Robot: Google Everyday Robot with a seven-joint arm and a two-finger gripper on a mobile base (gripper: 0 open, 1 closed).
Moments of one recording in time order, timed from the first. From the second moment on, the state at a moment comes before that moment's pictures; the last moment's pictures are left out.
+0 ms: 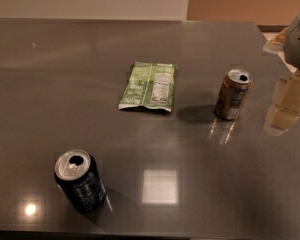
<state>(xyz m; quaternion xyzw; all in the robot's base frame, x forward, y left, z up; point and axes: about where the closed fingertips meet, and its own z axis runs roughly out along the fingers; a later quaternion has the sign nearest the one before) 0.438 -0.217 0.976 -0.60 0.78 -0.03 0.16</state>
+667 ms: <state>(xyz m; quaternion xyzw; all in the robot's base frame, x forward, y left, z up) 0.469 -0.224 0.972 -0.60 0.78 -0.02 0.18</state>
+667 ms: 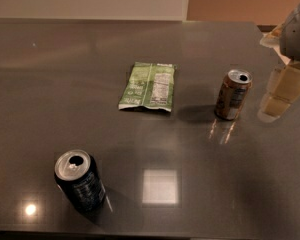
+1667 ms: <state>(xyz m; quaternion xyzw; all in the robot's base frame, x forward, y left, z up) 0.544 -0.232 0.934 -0.57 0.79 0.04 0.22</state>
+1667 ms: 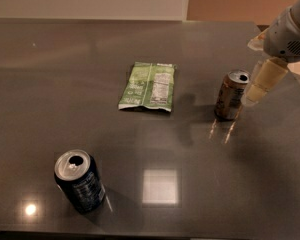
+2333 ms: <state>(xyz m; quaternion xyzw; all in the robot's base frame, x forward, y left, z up) 0.553 -0.233 0.903 -0.57 0.79 0.06 0.21</state>
